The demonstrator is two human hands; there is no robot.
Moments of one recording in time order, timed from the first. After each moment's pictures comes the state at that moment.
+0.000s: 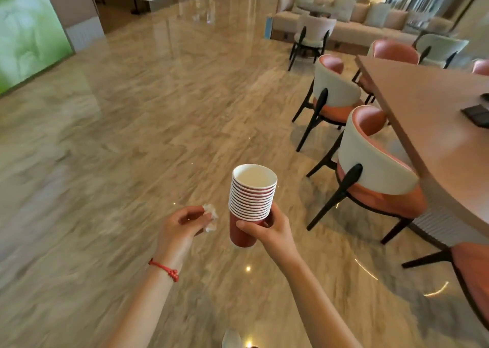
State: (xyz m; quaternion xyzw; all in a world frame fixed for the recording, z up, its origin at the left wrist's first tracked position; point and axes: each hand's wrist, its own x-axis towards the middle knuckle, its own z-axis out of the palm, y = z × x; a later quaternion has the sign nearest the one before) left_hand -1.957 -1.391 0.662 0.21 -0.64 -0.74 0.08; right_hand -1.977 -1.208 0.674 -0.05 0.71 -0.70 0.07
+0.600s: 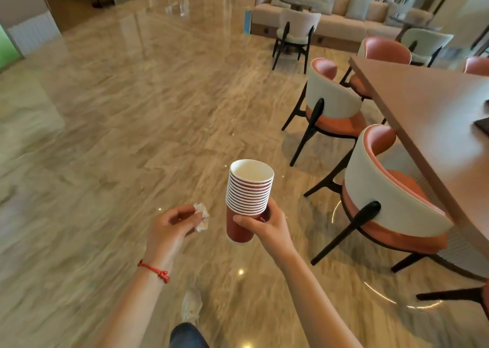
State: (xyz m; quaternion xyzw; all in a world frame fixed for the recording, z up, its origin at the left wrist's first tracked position) left_hand -2.263 -1.447 0.616 0.21 -0.64 -0.73 0.05; right_hand -2.277 -1.255 0.628 0.01 0.72 -0.69 0.05
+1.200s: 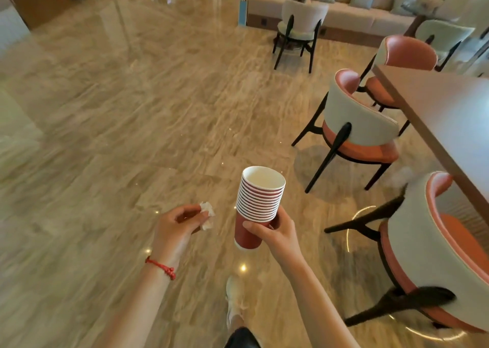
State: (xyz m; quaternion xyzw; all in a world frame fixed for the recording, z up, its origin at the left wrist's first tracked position) left_hand -2.637 -1.535 0.560 0.20 -0.65 -0.74 0.02; right_hand -2.628 -1.337 0.561 0.06 0.71 -0.70 0.03
